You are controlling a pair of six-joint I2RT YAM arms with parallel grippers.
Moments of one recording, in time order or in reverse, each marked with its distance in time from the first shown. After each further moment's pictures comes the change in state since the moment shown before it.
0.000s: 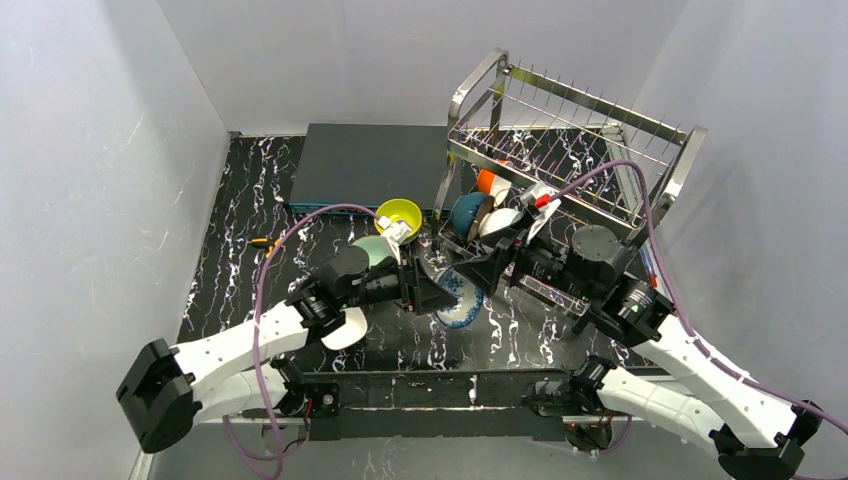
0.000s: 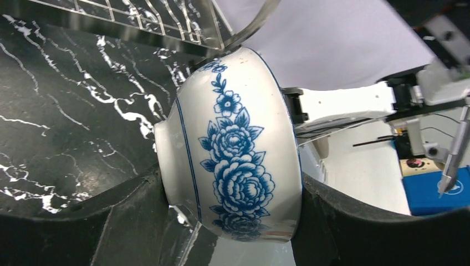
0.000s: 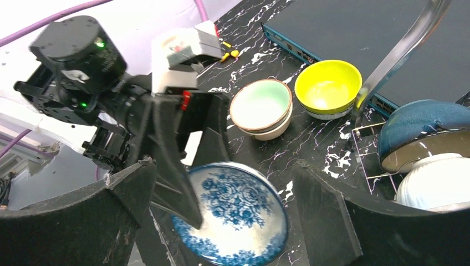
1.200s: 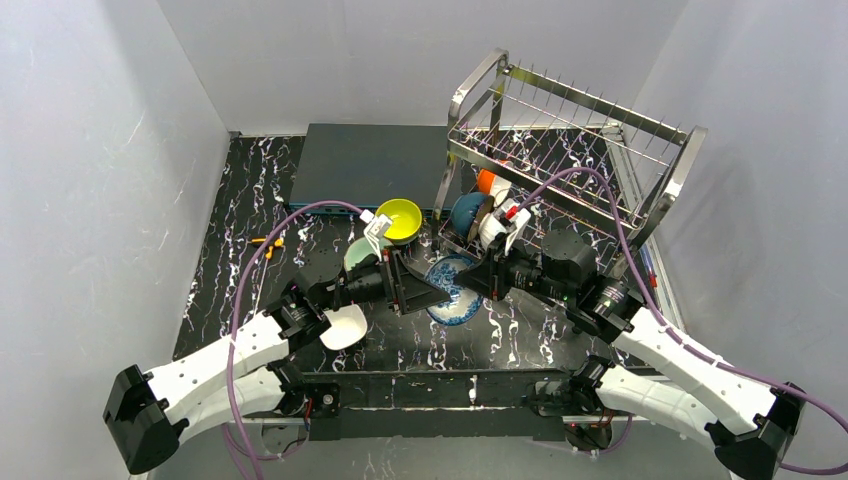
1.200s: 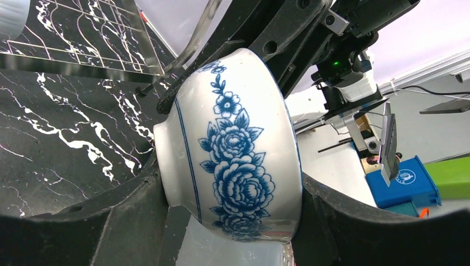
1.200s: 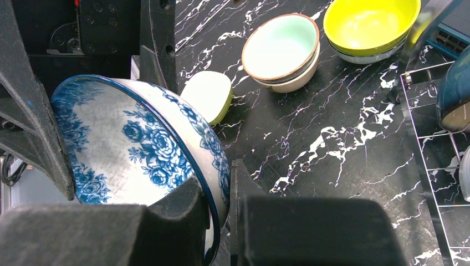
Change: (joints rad) left arm 0.008 -0.118 0.020 0.040 0.051 -0.089; right arm 0.000 0.061 -0.113 0.022 -0.108 0.063
